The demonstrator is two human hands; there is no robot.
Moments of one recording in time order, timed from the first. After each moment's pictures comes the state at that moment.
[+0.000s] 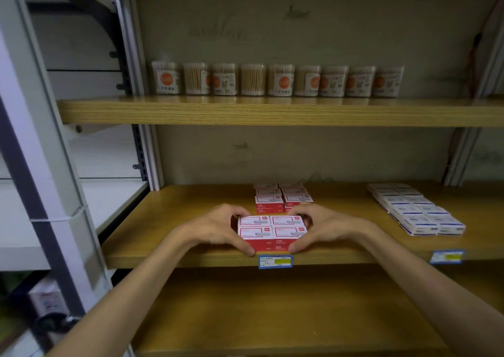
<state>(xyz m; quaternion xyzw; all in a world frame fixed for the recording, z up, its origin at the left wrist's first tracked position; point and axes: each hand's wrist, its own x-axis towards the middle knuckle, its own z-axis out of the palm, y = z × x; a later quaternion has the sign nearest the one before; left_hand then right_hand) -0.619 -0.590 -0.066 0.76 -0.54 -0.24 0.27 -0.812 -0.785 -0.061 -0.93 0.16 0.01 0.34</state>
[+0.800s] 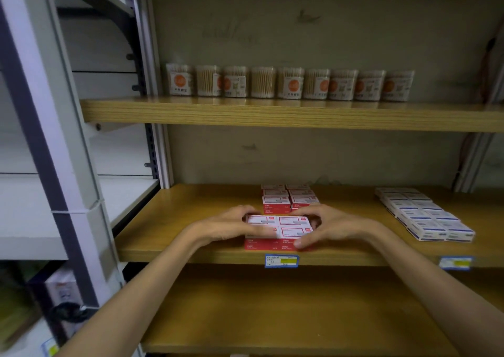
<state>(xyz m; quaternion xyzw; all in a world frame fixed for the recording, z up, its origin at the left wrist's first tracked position) -0.632 -0.588 -0.065 0.78 -0.49 -0.27 0.29 -0.818 -0.779 -0.053 -0.92 0.18 0.02 0.36</state>
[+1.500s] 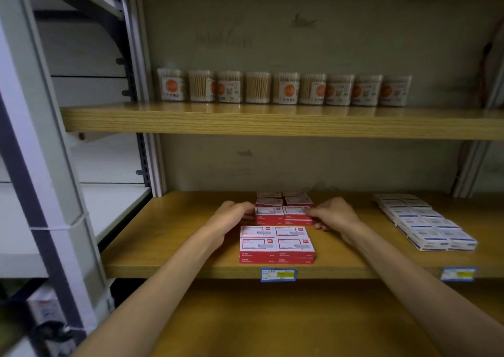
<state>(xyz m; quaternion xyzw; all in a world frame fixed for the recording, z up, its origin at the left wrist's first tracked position) -0.621 -0.637 -0.071 0.76 -0.27 -0.26 0.53 -0.785 -0.823 -0.074 -0.78 0.40 -0.22 0.43</state>
